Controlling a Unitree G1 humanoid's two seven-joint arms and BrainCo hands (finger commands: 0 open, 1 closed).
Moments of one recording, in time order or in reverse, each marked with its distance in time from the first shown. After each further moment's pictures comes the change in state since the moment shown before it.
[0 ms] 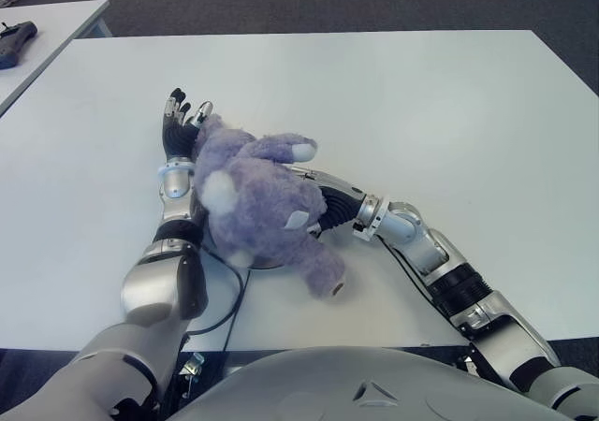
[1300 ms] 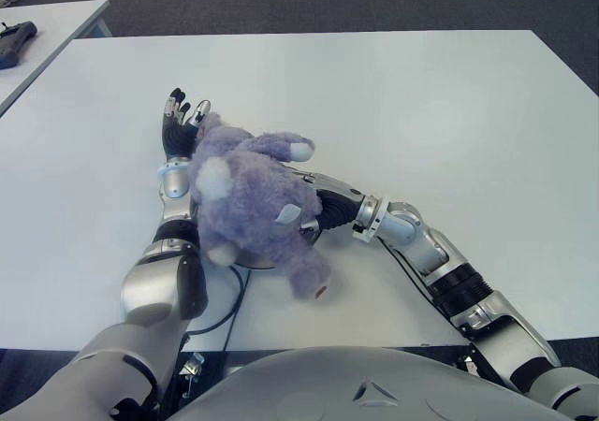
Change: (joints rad) left arm 0.000 0.000 0.001 0.000 0.000 0.000 0.000; right arm 0.002 -0.001 0.001 -0.015 -0.026 -0.009 -0.002
